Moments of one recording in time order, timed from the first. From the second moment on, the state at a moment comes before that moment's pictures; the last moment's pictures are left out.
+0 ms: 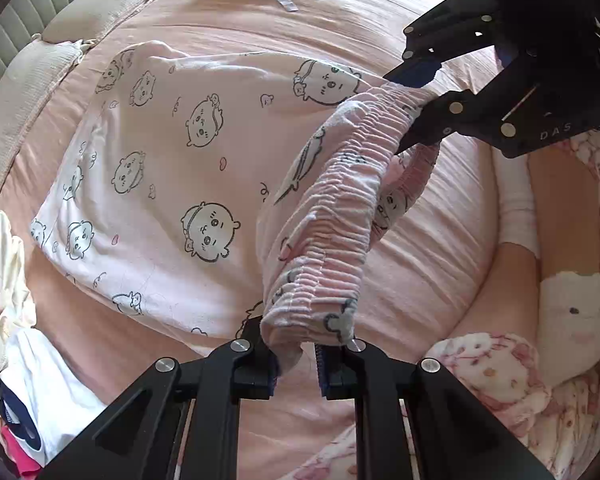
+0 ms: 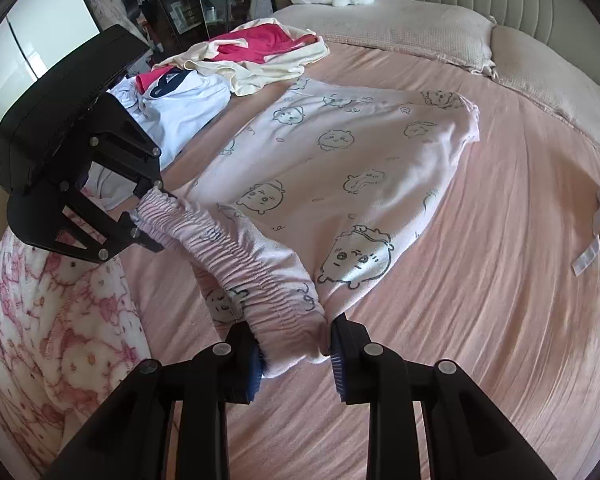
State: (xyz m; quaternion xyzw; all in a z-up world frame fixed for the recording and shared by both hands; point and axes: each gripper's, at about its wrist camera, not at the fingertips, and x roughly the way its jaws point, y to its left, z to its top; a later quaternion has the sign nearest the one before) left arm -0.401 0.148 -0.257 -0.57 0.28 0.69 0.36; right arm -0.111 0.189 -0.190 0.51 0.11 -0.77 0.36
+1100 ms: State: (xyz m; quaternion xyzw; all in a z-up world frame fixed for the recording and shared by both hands) left arm -0.357 0.031 -0.259 -0.56 0.03 0.78 0.26; right arm -0.300 0.152 -0.186 0.49 0.12 -0.80 0.34
